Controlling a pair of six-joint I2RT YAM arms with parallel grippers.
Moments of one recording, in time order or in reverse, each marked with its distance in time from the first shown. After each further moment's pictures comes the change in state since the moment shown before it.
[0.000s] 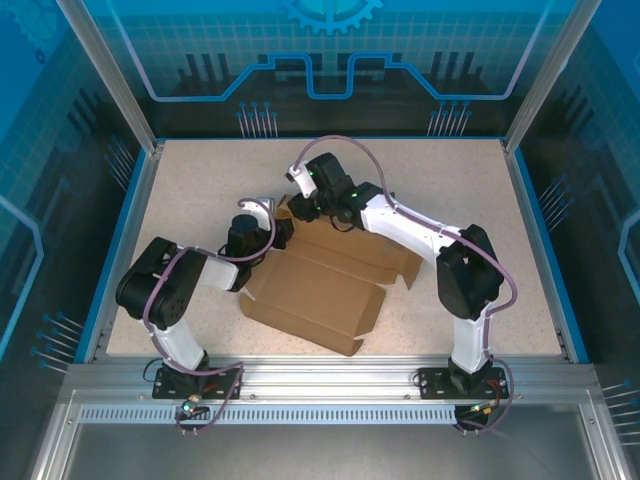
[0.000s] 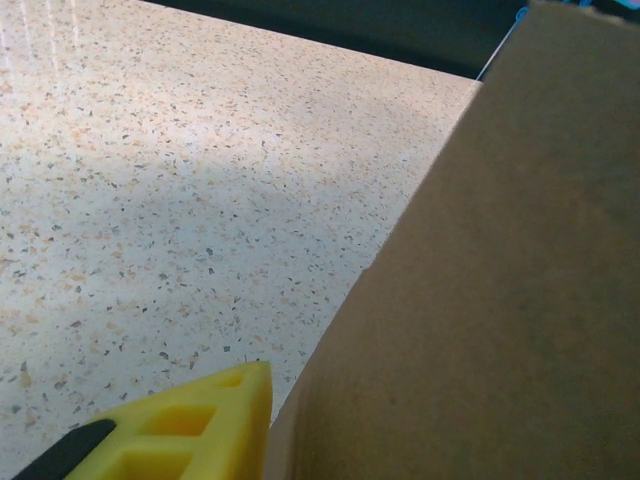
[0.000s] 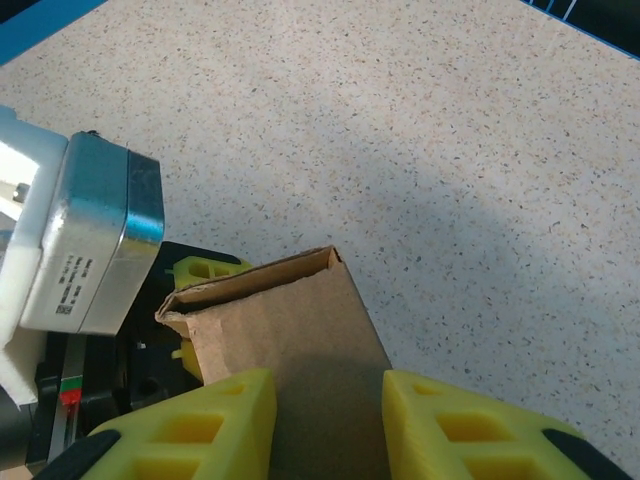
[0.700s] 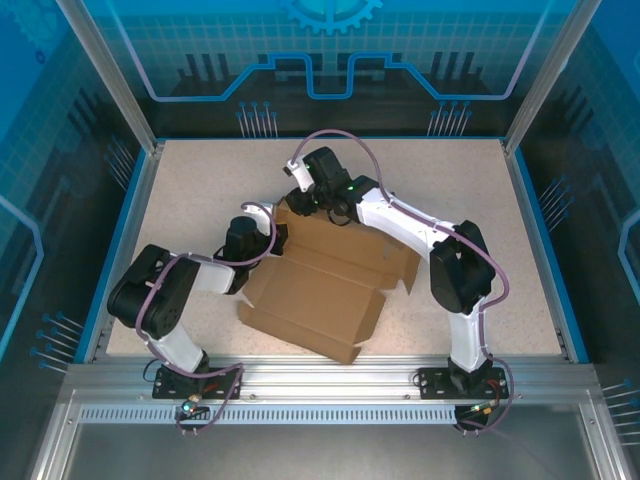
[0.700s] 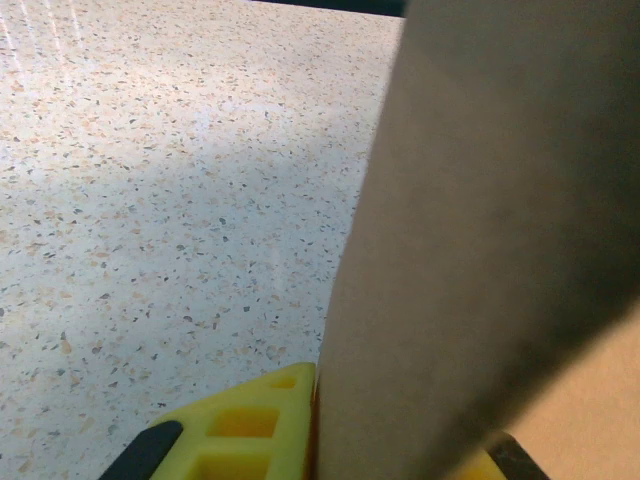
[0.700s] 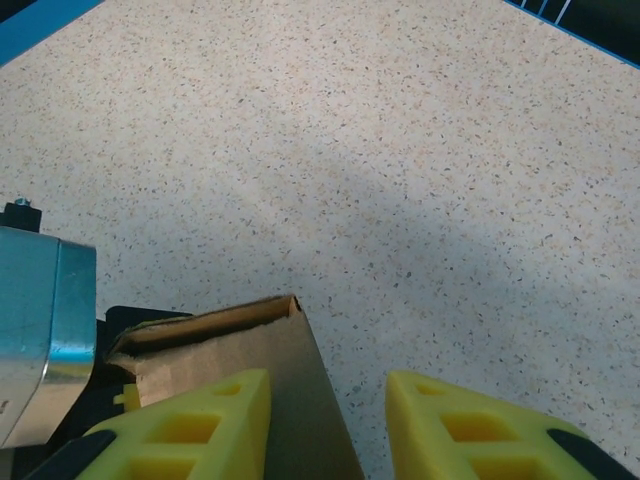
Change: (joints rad) left arm 0.000 -0.065 -0.026 -0.098 0.000 0.127; right arm -0.013 0.062 0.101 -0.045 -0.001 0.003
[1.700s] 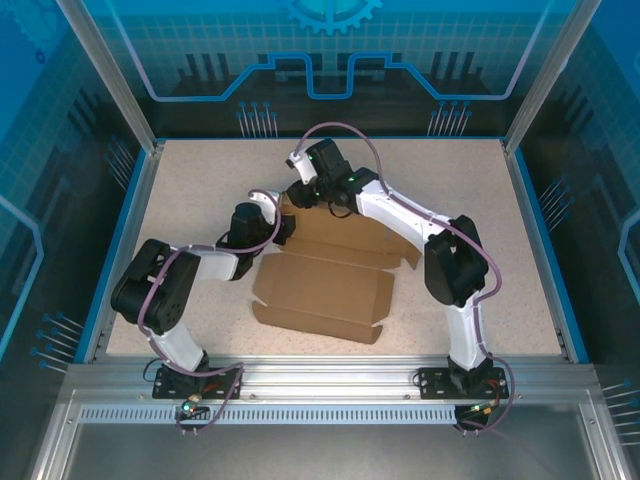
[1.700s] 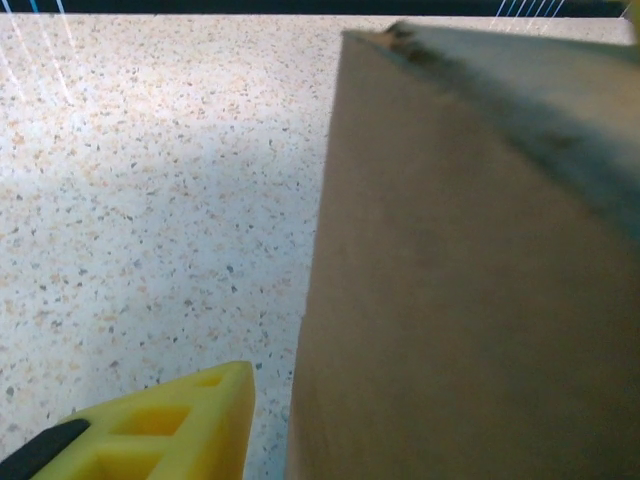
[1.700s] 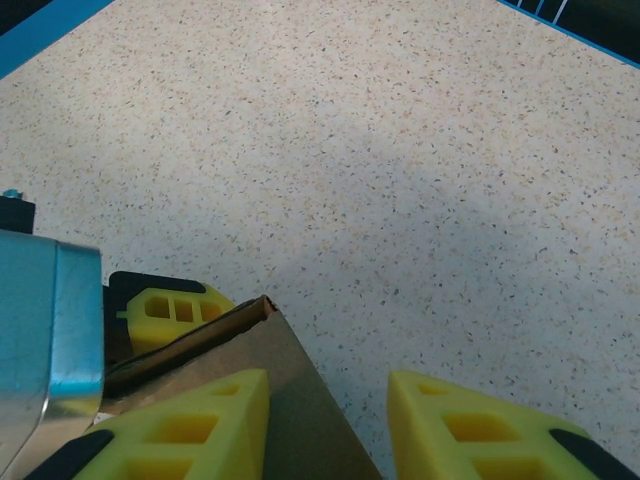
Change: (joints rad) left arm 0.004 0.025 0.128 -0.142 -0.004 0.077; right arm -0.039 0.064 0.083 -0.033 -0.051 -0.003
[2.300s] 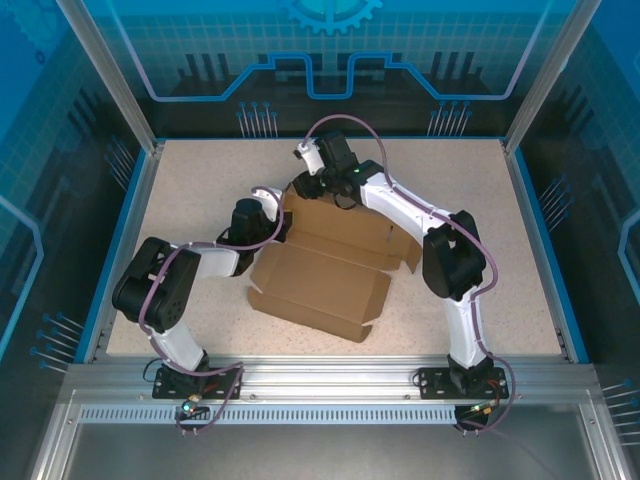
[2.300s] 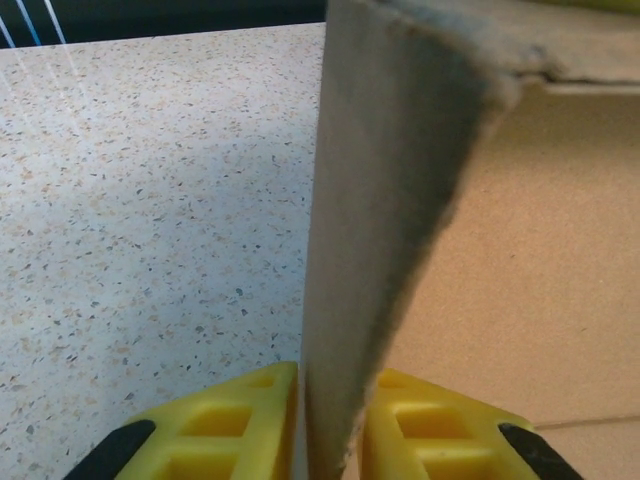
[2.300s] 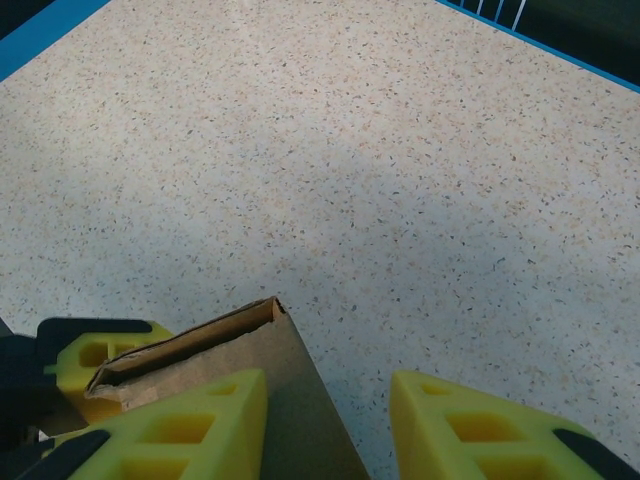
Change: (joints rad) left arm 0.003 0.015 0.047 -0.030 0.000 0.074; right arm -0.057 0.055 0.069 -0.008 -0.033 -0.001
